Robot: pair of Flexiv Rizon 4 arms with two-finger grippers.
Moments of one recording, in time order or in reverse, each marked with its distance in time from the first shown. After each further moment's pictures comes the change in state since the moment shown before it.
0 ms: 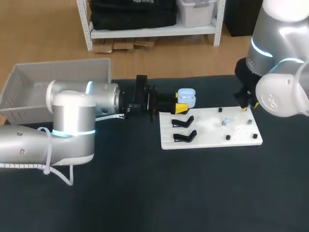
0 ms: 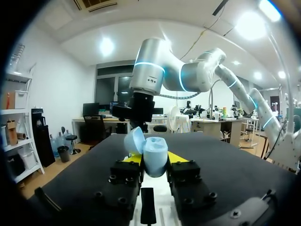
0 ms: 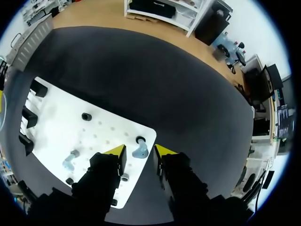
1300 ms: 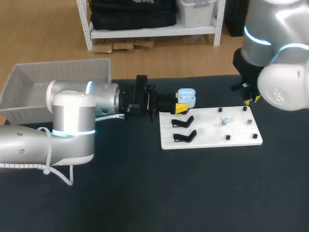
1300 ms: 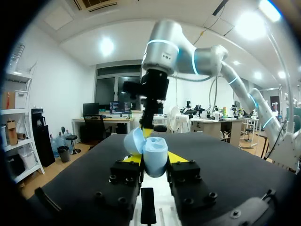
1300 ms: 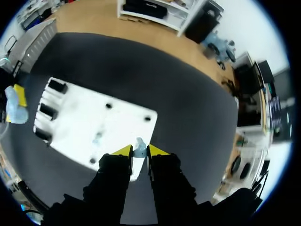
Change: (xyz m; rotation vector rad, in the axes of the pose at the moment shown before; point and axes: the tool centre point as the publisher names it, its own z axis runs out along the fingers) left arm 0.000 0.000 0.000 0.000 0.000 0.000; right arm 0.024 0.034 -0.080 0.085 0.045 0.088
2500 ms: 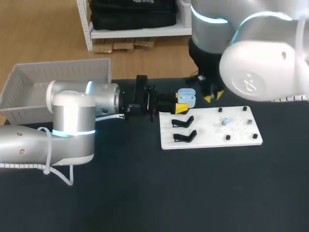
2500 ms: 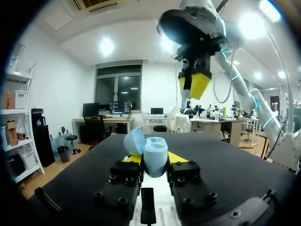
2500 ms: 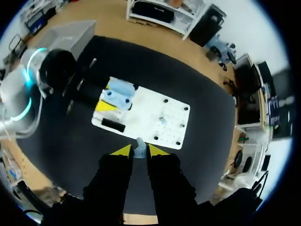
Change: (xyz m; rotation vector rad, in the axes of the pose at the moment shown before) left arm 0.000 0.000 0.000 0.000 0.000 0.000; right arm 0.012 0.131 -0.119 -0.051 -0.038 0.014
